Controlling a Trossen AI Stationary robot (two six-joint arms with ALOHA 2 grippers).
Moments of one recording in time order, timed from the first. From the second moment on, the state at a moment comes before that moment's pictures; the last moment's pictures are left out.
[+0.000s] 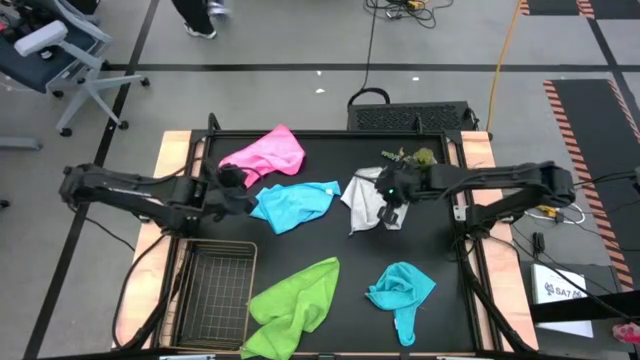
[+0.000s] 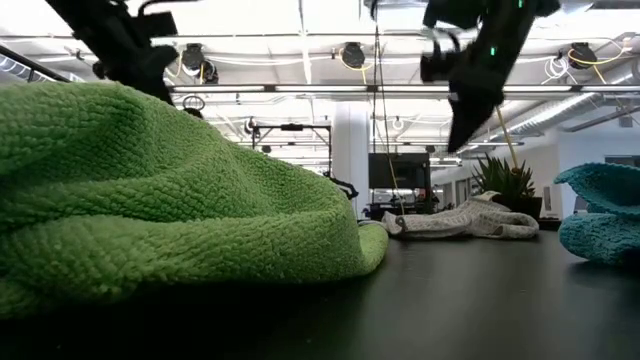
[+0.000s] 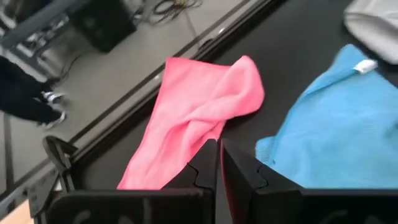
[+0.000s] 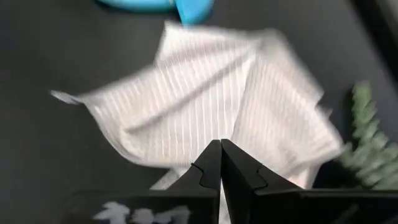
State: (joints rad) left arm -0.06 1.00 0.77 -0.81 -0.83 -0.59; right arm -0.13 1.31 0.89 -0.78 0.24 0.29
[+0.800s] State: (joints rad) left arm 0.02 1.07 0.77 -0.81 -0.74 -0.58; right arm 0.36 1.36 0.76 -0.65 -0.13 0.91
